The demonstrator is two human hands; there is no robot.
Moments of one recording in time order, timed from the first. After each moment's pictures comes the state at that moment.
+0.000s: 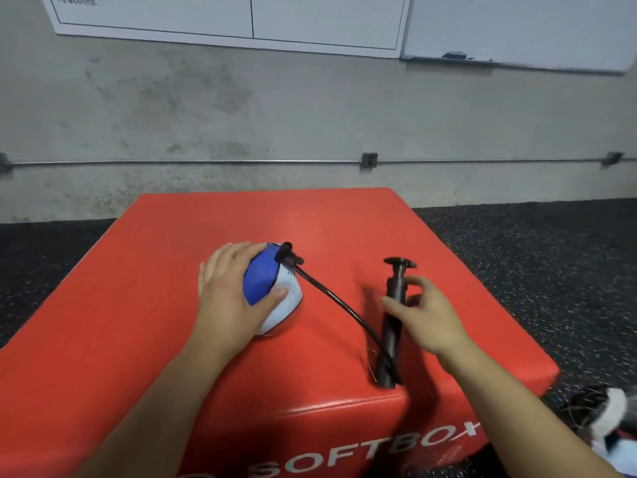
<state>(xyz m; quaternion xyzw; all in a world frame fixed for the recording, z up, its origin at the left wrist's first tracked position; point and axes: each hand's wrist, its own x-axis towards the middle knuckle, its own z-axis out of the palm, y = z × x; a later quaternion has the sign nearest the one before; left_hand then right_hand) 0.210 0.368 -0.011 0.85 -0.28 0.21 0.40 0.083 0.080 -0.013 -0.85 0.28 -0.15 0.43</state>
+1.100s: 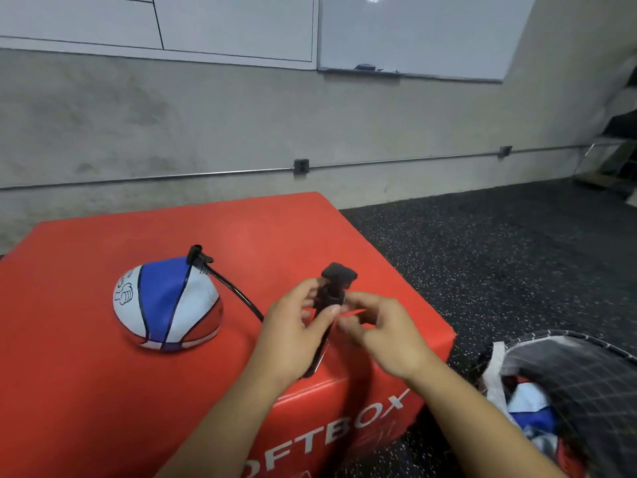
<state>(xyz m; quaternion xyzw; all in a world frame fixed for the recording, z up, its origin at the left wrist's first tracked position) 0.096 0.211 0.000 0.73 -0.37 -0.05 0.58 0.000 0.063 0.000 -0.81 0.10 -0.20 0.54</state>
